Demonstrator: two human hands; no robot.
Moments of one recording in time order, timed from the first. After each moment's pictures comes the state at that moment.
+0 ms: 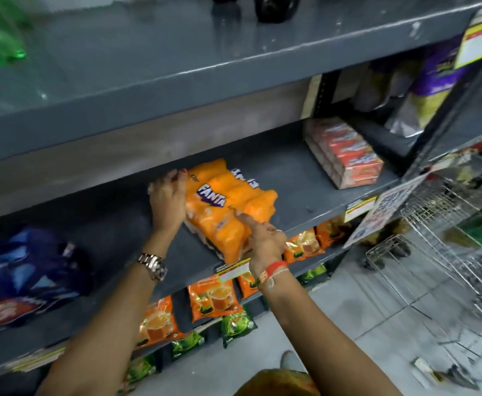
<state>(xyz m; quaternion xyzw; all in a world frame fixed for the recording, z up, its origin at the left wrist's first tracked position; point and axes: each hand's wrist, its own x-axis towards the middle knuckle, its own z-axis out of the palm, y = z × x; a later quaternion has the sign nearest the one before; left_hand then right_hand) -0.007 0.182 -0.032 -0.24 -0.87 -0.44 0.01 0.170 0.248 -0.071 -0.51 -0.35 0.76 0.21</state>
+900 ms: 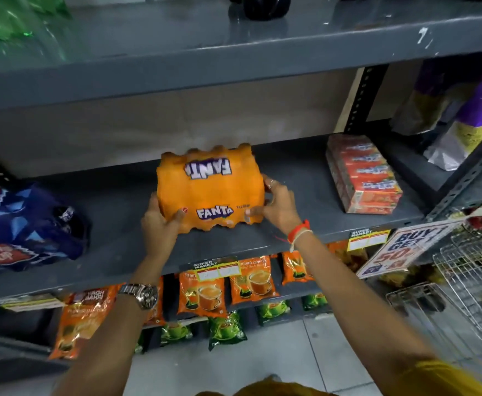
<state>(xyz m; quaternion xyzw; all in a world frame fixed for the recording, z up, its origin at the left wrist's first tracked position) 0.059 0.167 -0.074 -0.13 -0.85 -0.51 0.07 0.152 0.387 -0.050 -0.21 -0.82 0.51 0.13</state>
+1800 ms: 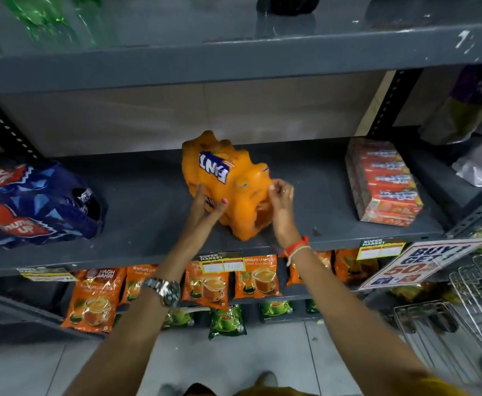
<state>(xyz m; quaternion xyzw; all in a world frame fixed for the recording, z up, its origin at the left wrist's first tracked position) 0.092 0.203 -0.071 -0.18 -0.76 -0.60 -0.16 0.148 0.368 -0.074 -0.20 -0.68 0.67 0.22</state>
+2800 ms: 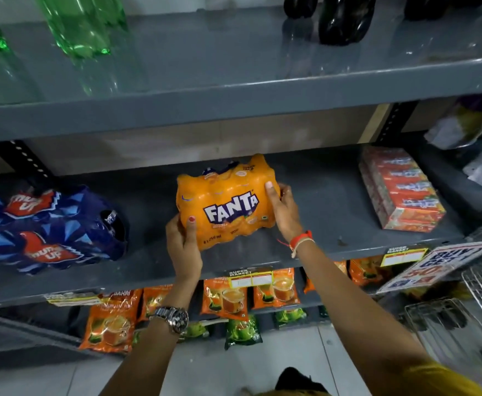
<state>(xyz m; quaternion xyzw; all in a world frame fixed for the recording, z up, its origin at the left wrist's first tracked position) 0.079 0.137 -0.076 -0.03 -0.75 -0.66 0.07 0.103 0.331 -0.049 -0.26 -0.70 0.65 0.16</state>
